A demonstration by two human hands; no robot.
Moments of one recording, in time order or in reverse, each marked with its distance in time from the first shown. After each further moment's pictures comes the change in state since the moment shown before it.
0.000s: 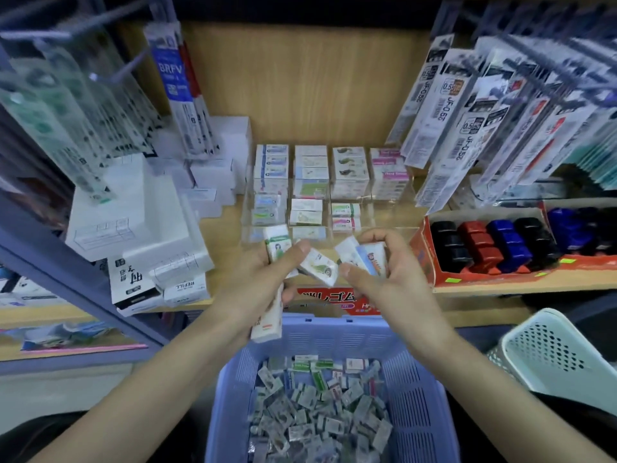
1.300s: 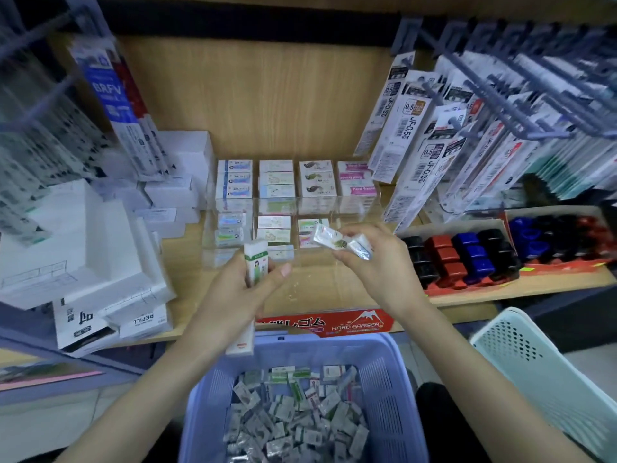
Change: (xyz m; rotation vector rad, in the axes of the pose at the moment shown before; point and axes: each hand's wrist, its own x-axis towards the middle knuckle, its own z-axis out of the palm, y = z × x) left_hand 0.041 -0.001 0.010 0.304 0.000 0.174; right_hand 0.075 0.019 -0.047 -0.577 0.164 -0.145
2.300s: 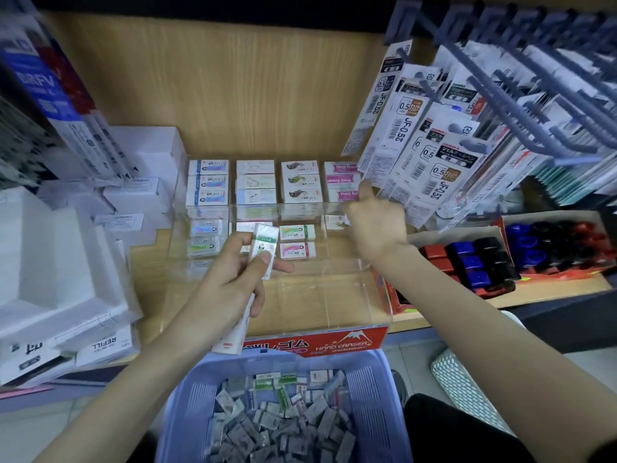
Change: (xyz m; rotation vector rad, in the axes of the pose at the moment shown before) left_hand 0.041 0.010 0.013 -0.105 -0.137 0.051; right_hand 0.095 0.021 -0.001 -1.065 -0.152 -0.043
